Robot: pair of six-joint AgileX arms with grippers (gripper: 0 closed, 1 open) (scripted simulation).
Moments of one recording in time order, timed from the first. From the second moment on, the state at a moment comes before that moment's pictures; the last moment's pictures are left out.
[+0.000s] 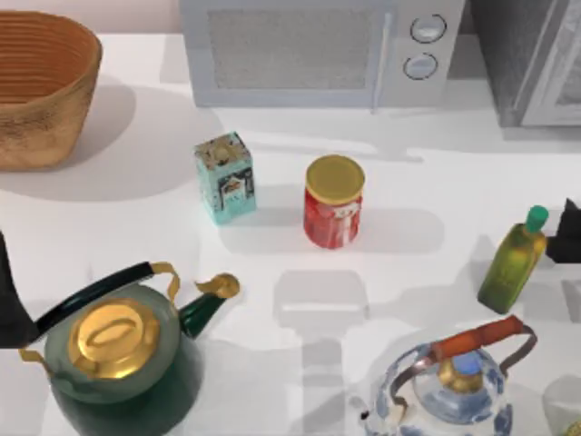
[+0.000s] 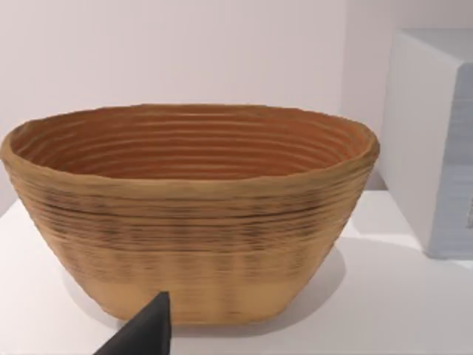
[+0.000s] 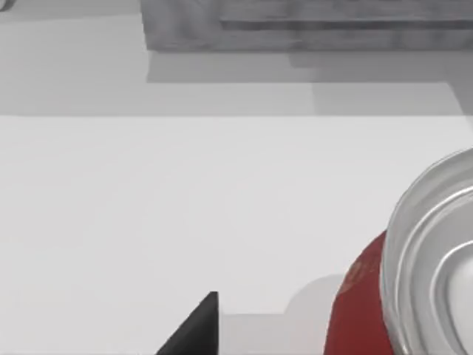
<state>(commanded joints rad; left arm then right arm) 0.00 0.00 0.00 0.00 0.00 0.00 -0.03 1.98 0.39 1.19 -0.01 0.01</state>
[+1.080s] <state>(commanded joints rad) 0.00 0.00 0.00 0.00 0.00 0.00 -0.04 1.97 0.39 1.19 -0.01 0.01</state>
